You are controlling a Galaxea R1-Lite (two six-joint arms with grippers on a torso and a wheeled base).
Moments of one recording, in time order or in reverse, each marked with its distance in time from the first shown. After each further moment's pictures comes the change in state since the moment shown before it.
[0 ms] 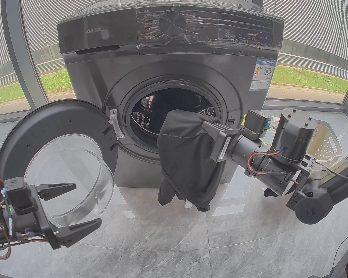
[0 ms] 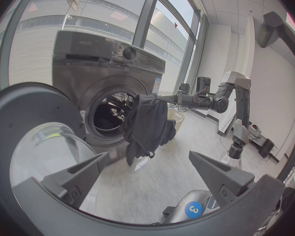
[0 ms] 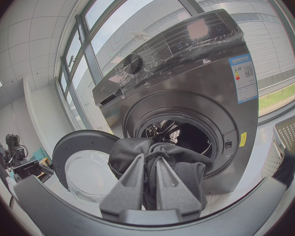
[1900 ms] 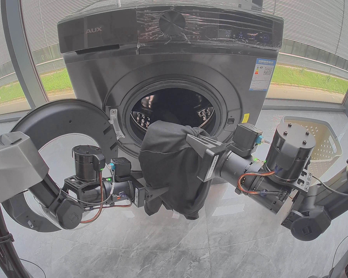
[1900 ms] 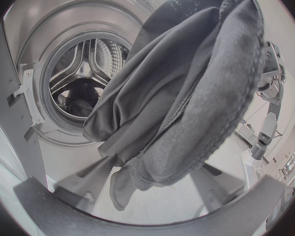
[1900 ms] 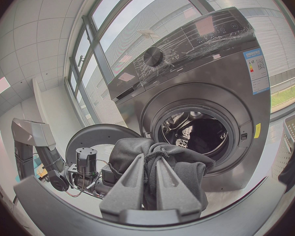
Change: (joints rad) left arm -0.113 0.981 -0.388 -0.486 0.000 -0.036; right arm 0.103 0.009 0.051 -0.067 -0.002 -0.002
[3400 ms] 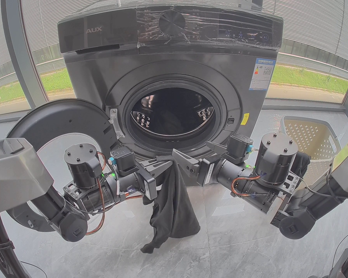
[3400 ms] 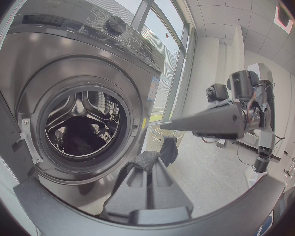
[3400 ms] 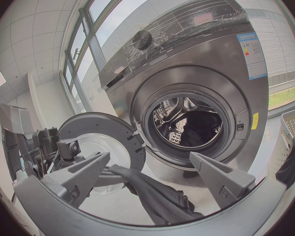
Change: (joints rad) left arm -0.106 -0.020 0.062 -0.380 0.094 -0.051; right arm -0.056 0.101 0.008 -0.040 0.022 -0.019
